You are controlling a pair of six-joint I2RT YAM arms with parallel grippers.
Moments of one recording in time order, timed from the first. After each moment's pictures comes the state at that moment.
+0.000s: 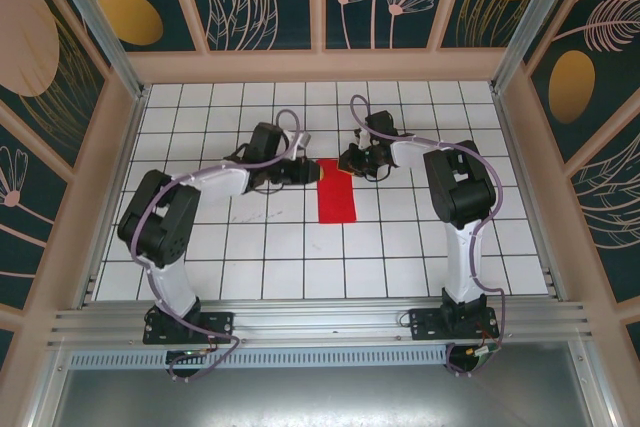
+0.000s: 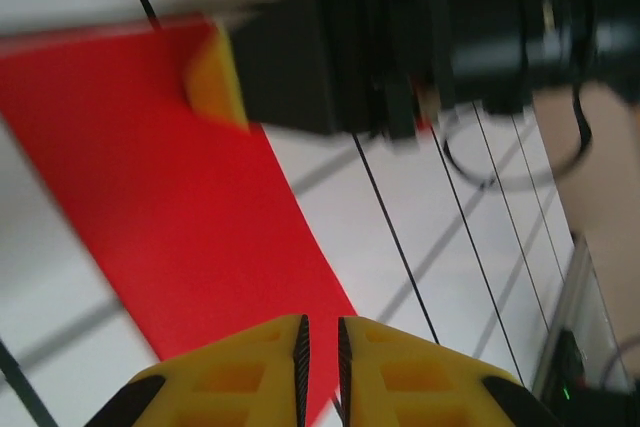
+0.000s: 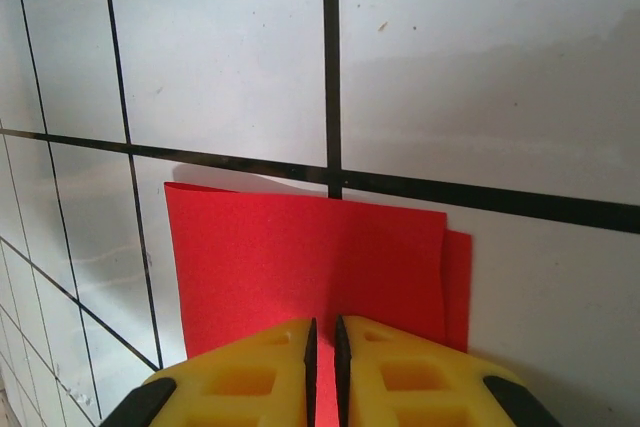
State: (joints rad) left arm -0.48 1.85 1.10 0.02 0.65 -0.51; right arm 0.38 2.12 1.34 -0.26 -0.54 0.56
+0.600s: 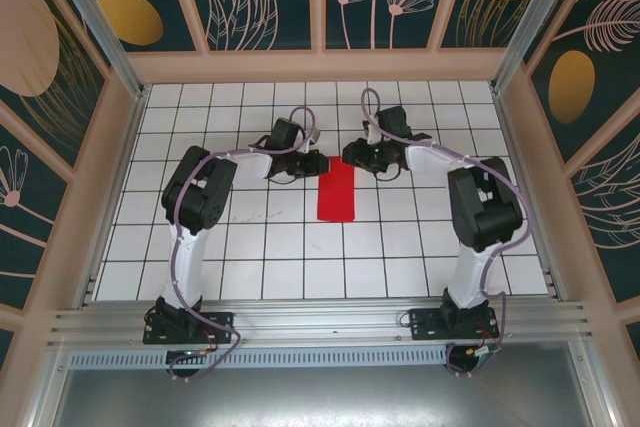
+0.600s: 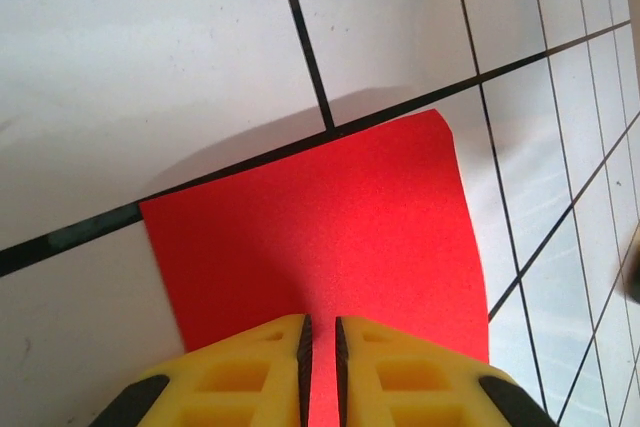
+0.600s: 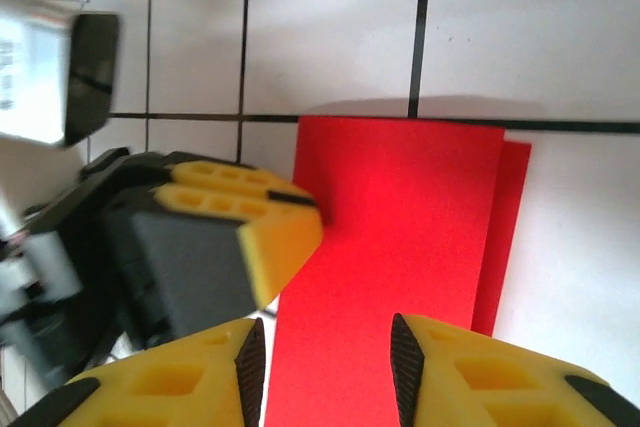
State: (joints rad) left arm -0.48 2.20 1.36 0.00 0.59 -0.54; right arm 0.37 1.83 1.19 -0.28 -0.49 0.52
